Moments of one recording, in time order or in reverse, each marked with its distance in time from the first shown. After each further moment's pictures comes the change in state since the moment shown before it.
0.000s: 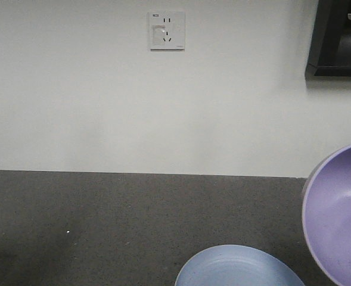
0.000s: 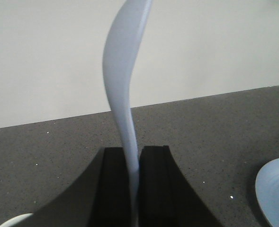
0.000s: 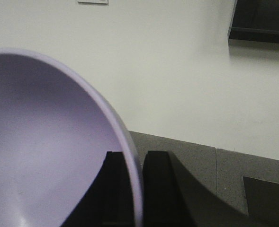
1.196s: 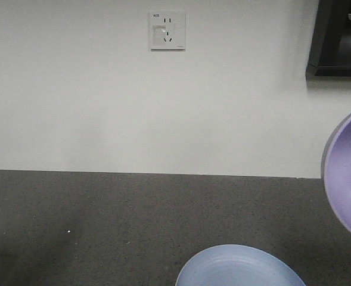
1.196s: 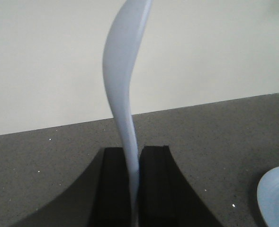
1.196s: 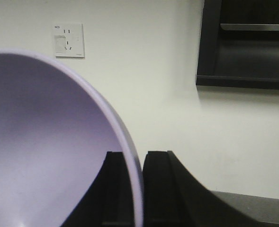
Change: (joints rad) left arm 0.000 -0.003 0.000 0.000 -0.033 0.000; right arm 0.000 0.000 0.001 0.039 -0.191 -0.003
